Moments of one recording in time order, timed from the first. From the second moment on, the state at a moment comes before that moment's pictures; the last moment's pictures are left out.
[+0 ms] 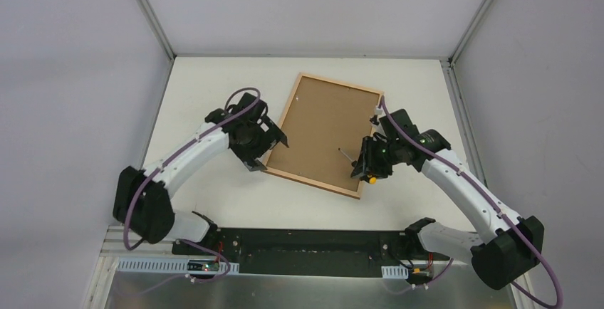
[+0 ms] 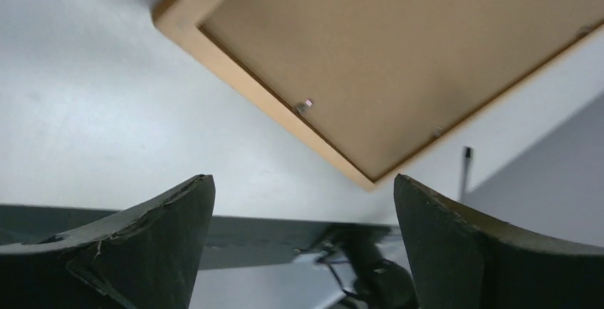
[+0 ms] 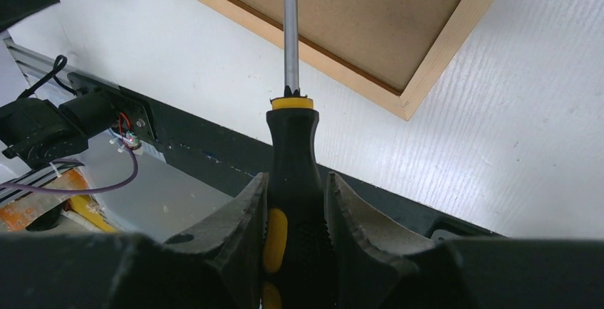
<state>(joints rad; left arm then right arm) -0.49 1.44 1.10 -0.87 0.10 -1.16 0.50 1.11 0.97 -0.96 -0.32 0.57</state>
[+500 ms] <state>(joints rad) -0.68 1.35 0.82 -0.60 -0.07 -1.93 0.50 1.08 0.94 -0.95 -0.35 0.57</state>
